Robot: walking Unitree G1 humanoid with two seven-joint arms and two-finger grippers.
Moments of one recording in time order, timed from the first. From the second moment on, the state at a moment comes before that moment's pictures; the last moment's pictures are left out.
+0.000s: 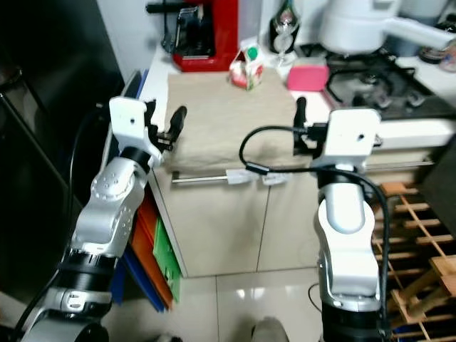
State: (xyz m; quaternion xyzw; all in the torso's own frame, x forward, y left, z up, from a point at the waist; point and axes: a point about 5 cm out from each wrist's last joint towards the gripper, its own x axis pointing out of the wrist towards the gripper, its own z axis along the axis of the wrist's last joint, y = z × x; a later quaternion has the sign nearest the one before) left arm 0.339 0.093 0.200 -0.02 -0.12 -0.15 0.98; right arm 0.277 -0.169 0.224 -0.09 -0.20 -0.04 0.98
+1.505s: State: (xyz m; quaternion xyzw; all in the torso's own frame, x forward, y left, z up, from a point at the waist) left arm 0.283 0.121 0.165 -0.01 -0.03 -0.16 0.99; right arm 0.251 -0.166 0.177 -0.07 -0.09 0.04 0.99
